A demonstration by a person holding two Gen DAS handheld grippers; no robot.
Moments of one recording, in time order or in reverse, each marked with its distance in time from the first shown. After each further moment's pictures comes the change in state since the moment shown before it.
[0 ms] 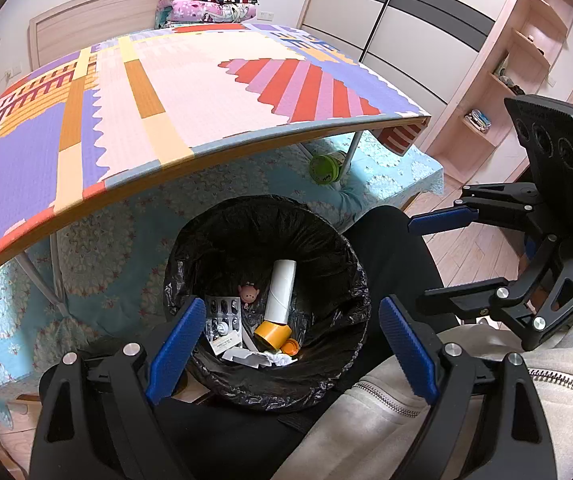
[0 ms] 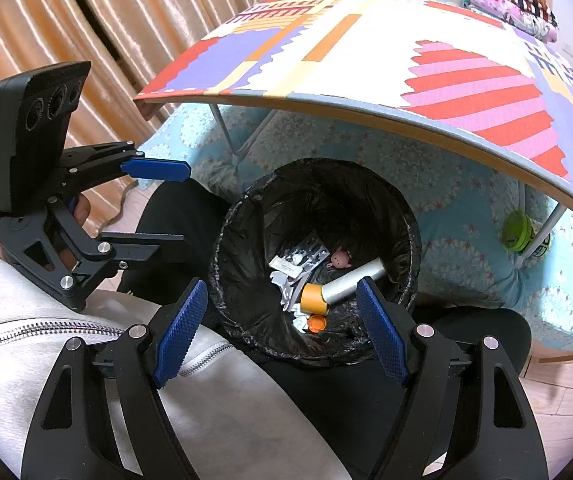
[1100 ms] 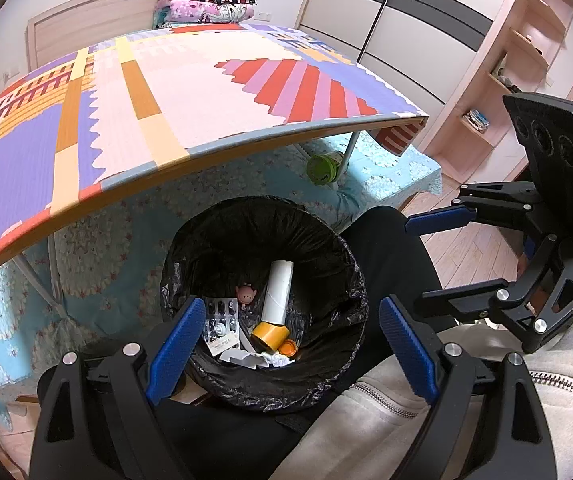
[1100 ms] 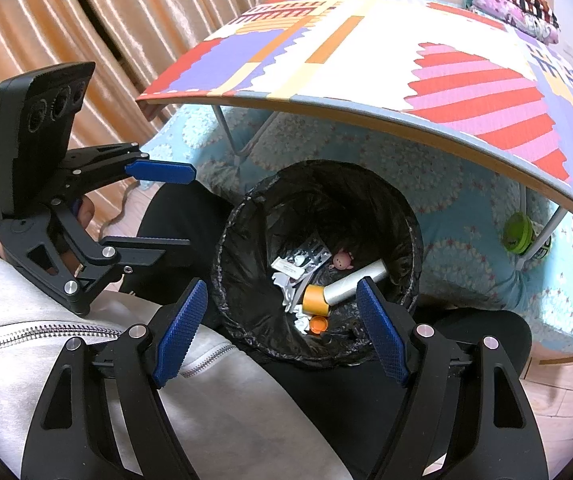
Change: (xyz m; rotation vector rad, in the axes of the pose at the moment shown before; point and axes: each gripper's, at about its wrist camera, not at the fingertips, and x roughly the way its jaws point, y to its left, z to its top) left arm 0.001 -0.002 0.000 -0.003 0.002 -0.008; right arm 0.000 0.001 0.002 -0.003 -0.003 0.001
